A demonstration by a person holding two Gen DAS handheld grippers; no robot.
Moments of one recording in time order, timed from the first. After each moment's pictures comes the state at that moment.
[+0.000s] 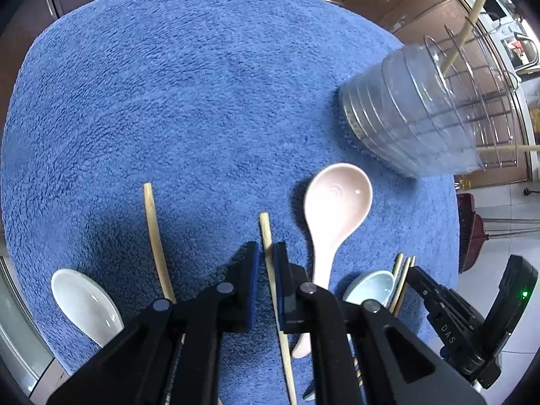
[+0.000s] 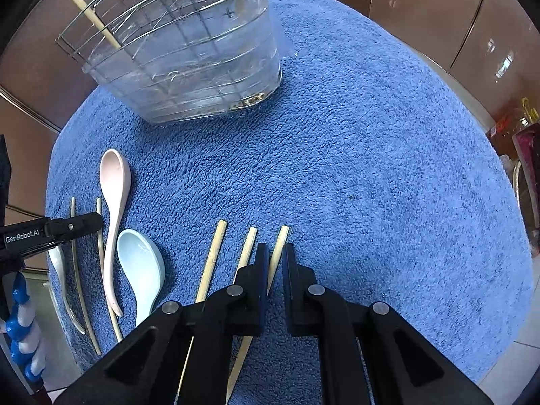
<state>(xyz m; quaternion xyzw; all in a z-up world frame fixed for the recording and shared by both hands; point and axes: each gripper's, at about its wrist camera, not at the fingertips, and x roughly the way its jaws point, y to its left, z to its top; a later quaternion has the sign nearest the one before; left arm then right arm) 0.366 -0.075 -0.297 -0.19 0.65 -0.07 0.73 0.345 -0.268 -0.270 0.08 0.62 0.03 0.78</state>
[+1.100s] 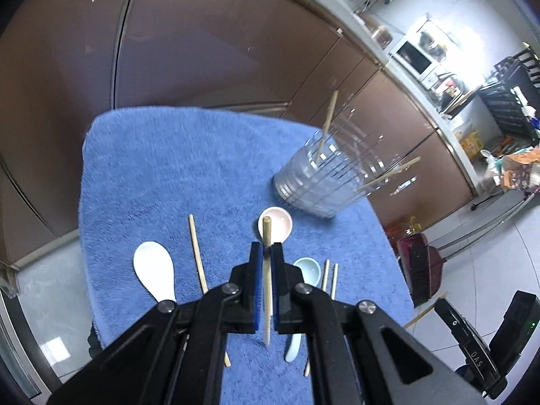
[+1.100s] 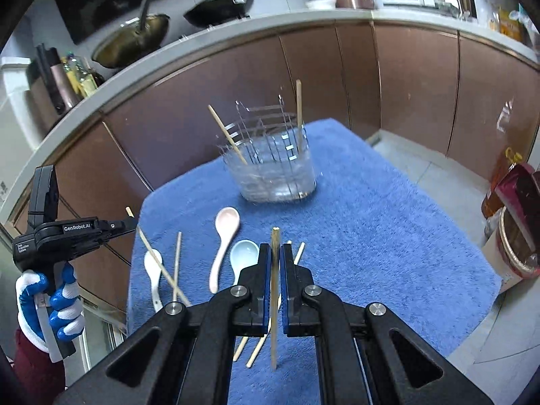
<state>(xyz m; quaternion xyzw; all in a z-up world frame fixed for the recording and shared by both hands) 0.233 -0.012 -0.158 -0.22 0.44 -0.11 0.86 0.187 -0.294 -0.125 0.11 0.39 0.08 0.91</state>
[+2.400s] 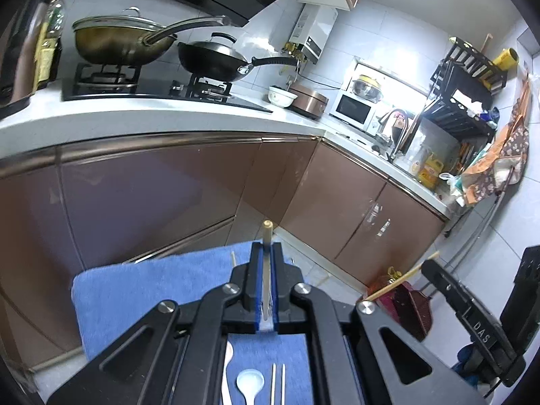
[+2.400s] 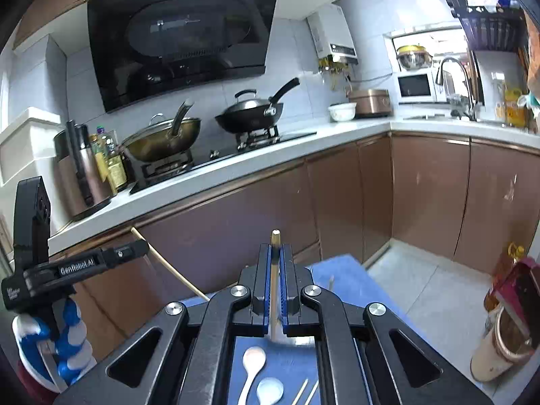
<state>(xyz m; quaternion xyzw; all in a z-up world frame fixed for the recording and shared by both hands) 0.275 -0.074 0.018 -0.14 0.26 -0.16 0.94 0.237 -0.289 0.029 0.09 0.19 0.09 0.97</state>
